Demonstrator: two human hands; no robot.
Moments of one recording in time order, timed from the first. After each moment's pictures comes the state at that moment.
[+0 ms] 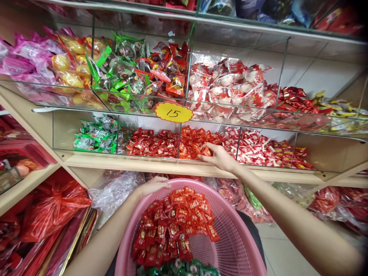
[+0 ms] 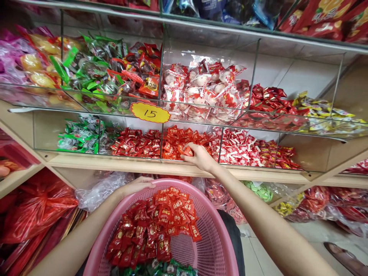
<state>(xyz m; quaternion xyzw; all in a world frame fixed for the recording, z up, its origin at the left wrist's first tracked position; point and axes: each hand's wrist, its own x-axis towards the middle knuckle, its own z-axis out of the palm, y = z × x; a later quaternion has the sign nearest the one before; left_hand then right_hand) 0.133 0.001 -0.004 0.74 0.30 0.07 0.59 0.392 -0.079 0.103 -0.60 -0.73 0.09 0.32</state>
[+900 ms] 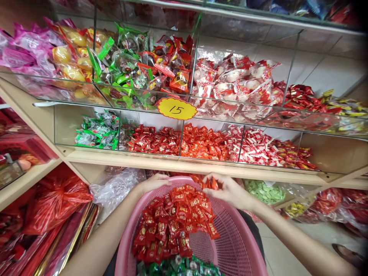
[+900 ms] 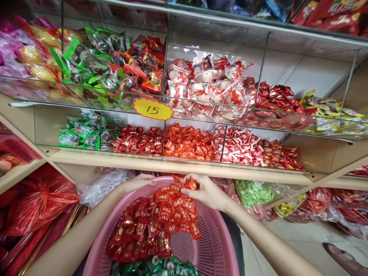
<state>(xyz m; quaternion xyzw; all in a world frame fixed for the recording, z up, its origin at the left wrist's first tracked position) 0.133 -0.003 0.001 0.73 0.32 0.06 0.60 0.358 -0.161 0.078 -0.59 -0.70 0.29 0.29</state>
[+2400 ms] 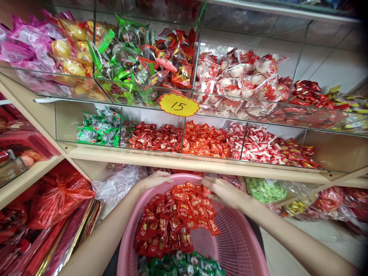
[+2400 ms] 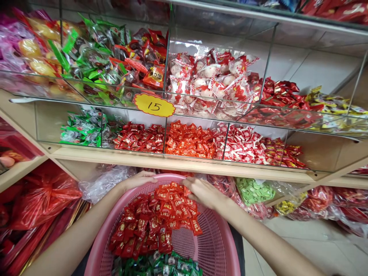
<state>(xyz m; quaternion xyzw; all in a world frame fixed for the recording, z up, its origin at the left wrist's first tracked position) 0.133 0.000 -0.006 0.73 0.33 0.07 0.59 0.365 -0.153 0.049 -0.57 -0.81 0.11 0.02</state>
